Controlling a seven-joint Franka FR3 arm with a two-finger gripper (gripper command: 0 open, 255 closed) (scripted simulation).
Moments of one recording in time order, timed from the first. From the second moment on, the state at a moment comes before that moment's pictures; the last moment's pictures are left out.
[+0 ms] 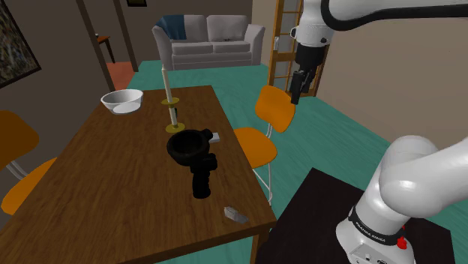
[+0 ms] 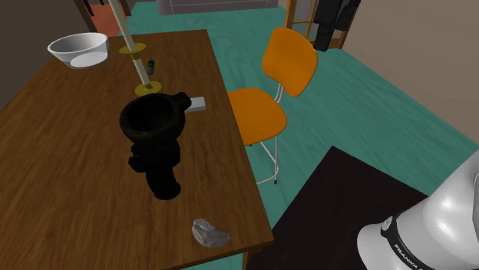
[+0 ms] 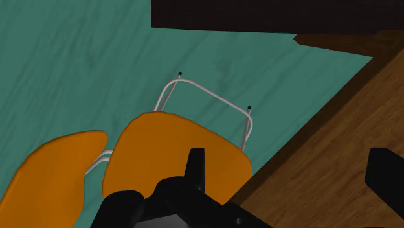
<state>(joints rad) -0.02 -0.78 -0.05 -2.39 -0.09 1.66 -0.11</state>
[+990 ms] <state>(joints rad) 0.07 -0.84 0.22 -2.66 0.12 1.91 0.25</state>
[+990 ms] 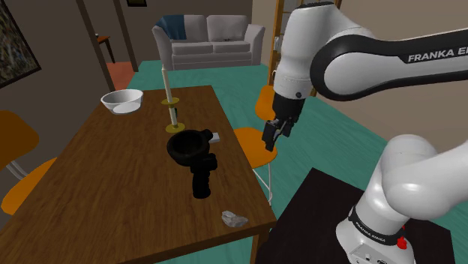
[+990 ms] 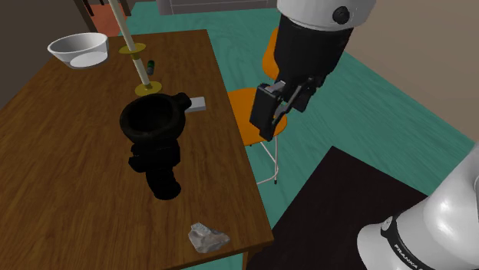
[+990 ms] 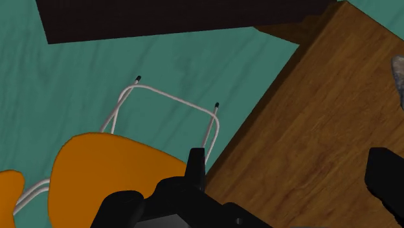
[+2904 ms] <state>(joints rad) 0.02 -0.32 0.75 -2.64 0.19 2.50 0.82</state>
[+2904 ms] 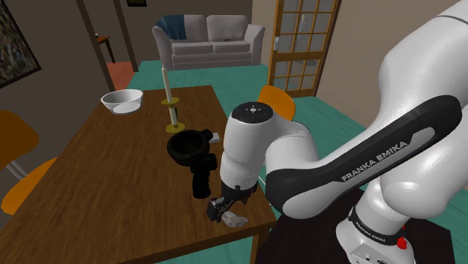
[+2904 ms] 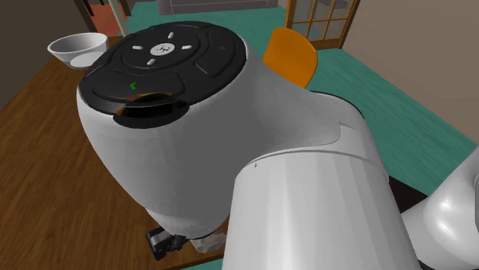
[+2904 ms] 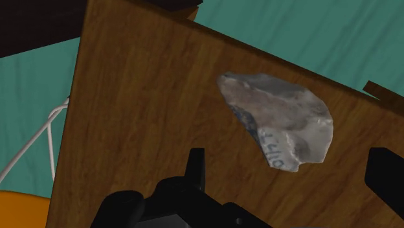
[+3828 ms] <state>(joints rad) 0.03 -0.34 0.74 -2.63 0.20 2.48 0.81</state>
